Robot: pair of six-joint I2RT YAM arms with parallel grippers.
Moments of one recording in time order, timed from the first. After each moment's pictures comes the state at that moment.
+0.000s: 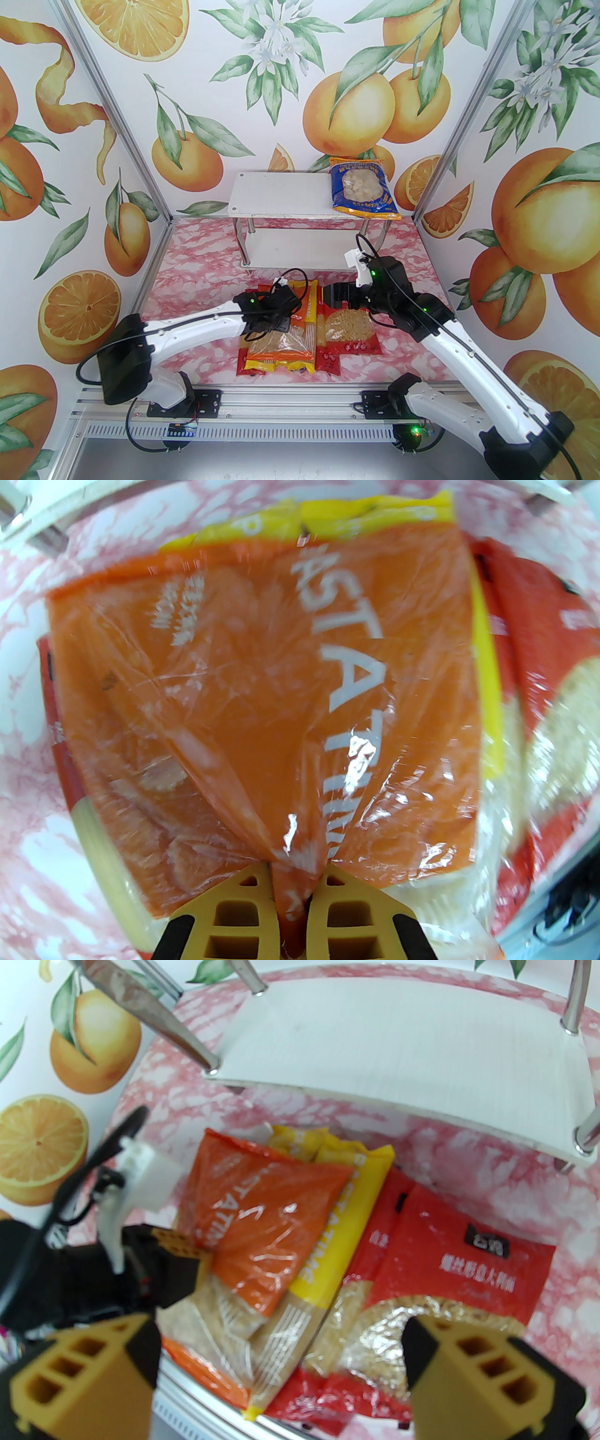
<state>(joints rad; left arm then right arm) -1.00 1.46 1.05 -0.71 -0.26 -0.70 0.51 0.98 1.00 -0.72 -0.24 0.40</state>
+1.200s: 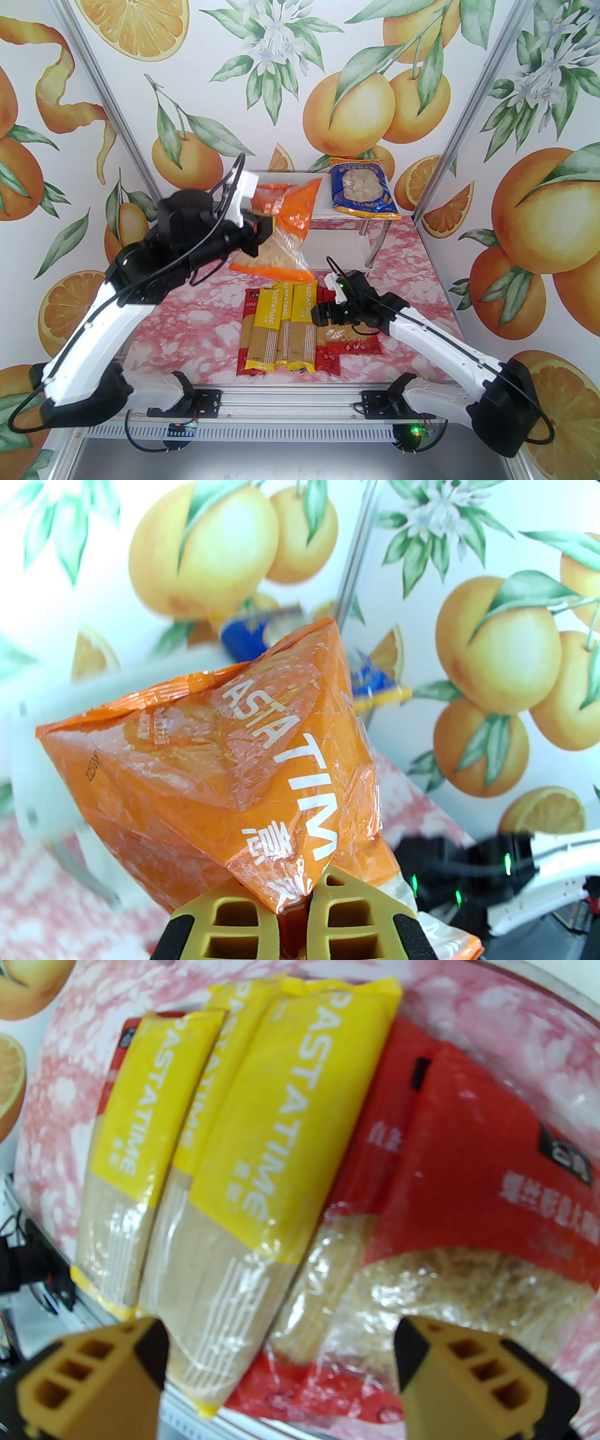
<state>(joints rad) -0.76 1.42 2.05 -0.83 -0.05 -0.20 0.62 1.20 0.82 -0.63 -0.24 0.44</state>
